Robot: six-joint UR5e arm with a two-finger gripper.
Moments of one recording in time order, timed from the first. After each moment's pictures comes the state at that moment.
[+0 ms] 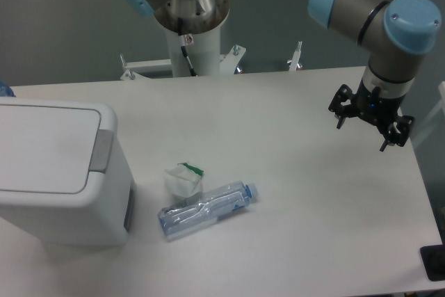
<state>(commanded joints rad) 2.76 -1.95 -1.40 -1.26 1.52 1.42</state>
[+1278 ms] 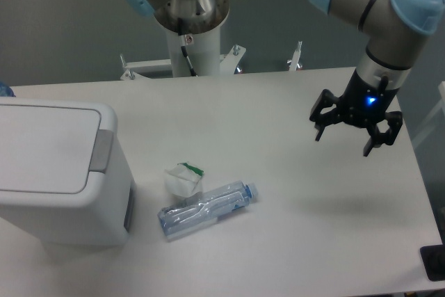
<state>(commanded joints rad) 2.75 -1.91 -1.40 -1.29 1.06 0.83</state>
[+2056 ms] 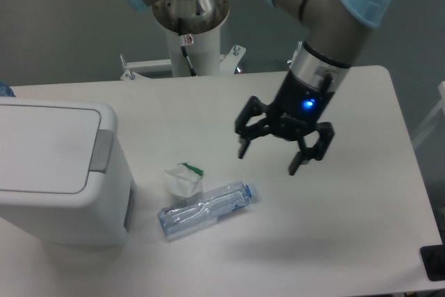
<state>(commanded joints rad) 2.55 -1.82 -1.42 -1.23 0.89 0.66</state>
